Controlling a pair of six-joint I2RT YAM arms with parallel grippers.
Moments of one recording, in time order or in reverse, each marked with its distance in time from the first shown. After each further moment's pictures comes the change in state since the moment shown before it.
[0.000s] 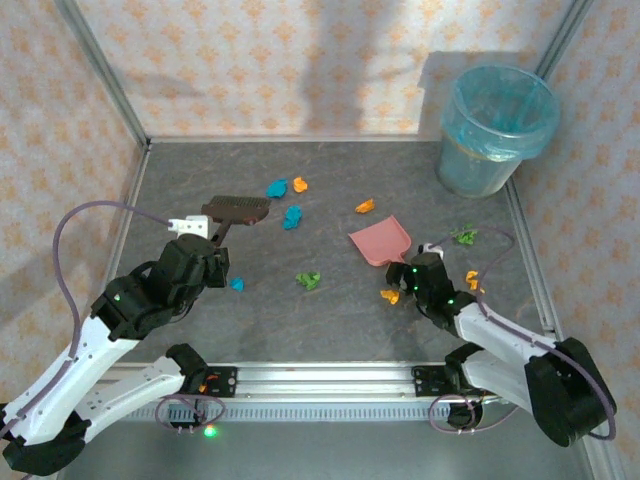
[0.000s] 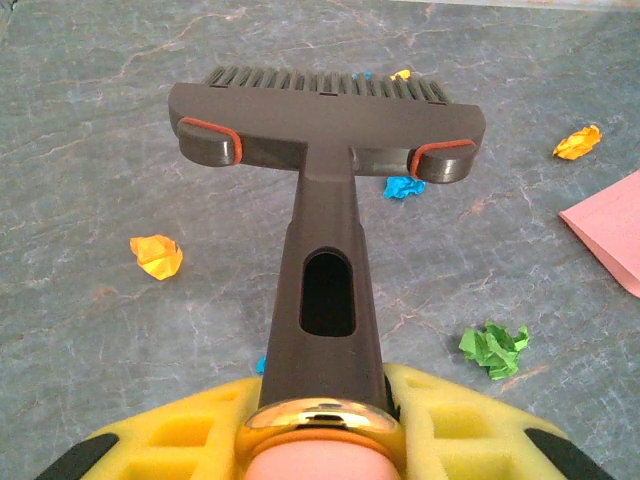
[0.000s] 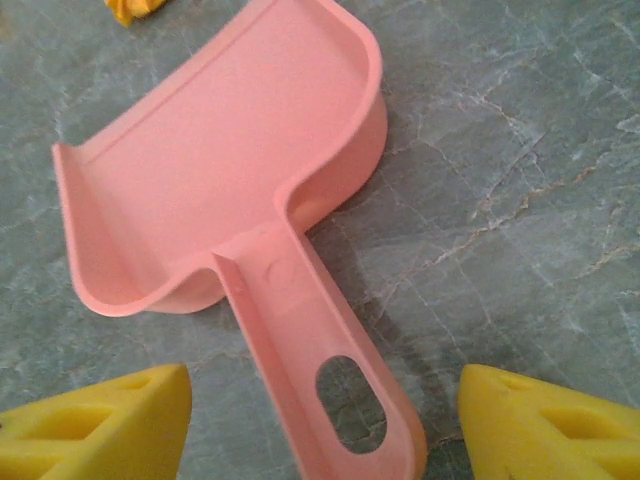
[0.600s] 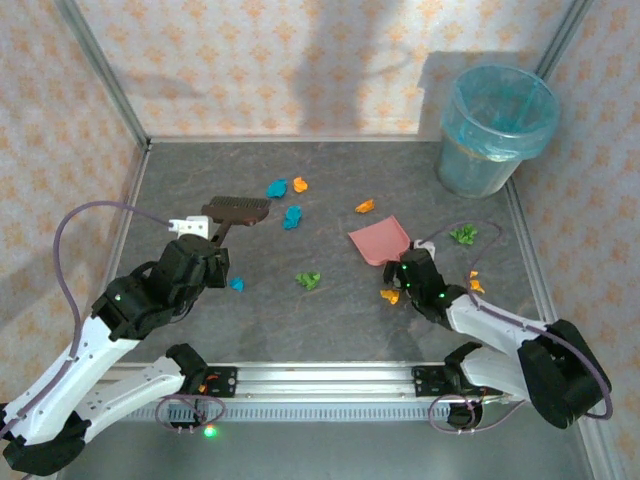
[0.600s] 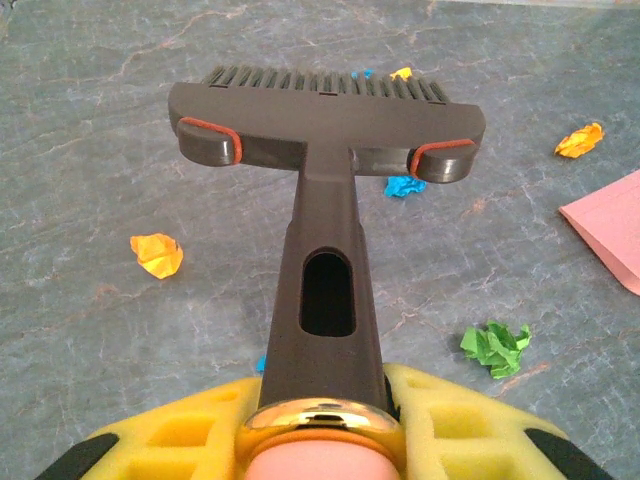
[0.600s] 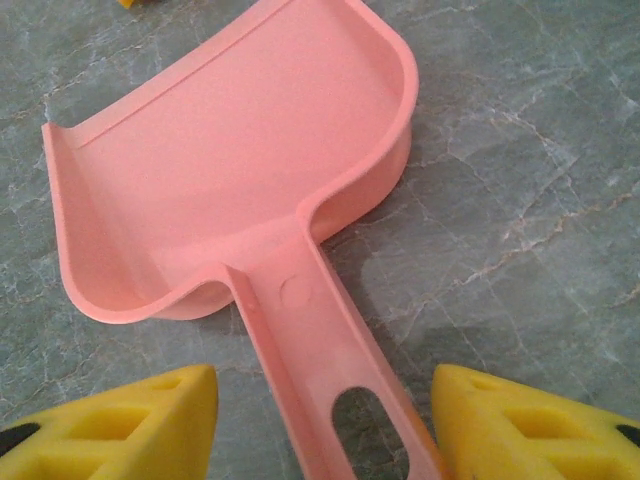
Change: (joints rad) left arm 0.000 0.000 -0.007 0.000 0.000 0.000; right arm 0.068 0.093 0.063 -0.002 0.078 -0.024
